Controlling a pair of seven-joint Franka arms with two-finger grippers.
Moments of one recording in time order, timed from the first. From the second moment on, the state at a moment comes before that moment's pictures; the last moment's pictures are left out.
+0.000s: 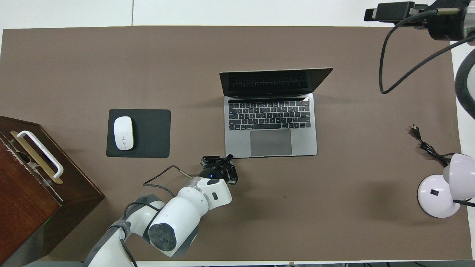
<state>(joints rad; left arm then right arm) -0.72 0.20 -0.07 -2.57 -0.11 3.50 -0.07 -0.02 0.20 0.05 -1.44 0.37 2.04 -0.09</state>
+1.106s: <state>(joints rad) -0.61 -0.14 -0.05 -2.41 -0.11 2.53 -0.15 -0.07 -0.05 0.02 -1.73 0.01 1.82 -0.08</state>
